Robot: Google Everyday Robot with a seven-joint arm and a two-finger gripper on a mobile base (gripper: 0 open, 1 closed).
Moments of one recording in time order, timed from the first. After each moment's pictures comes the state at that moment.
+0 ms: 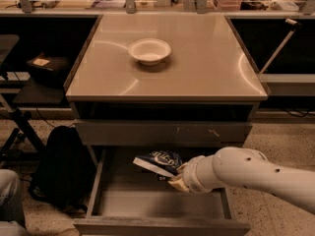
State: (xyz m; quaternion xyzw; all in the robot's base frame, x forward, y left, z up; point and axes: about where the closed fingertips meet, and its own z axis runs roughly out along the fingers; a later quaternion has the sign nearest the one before) arm 0.450 -0.059 0.584 -0.50 0.81 0.15 0.27
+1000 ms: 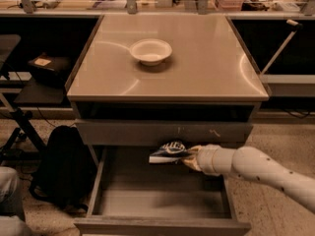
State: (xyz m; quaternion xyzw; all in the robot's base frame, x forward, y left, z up) arm 0.559 -0.107 0.560 -0.45 0.77 0.15 0.43
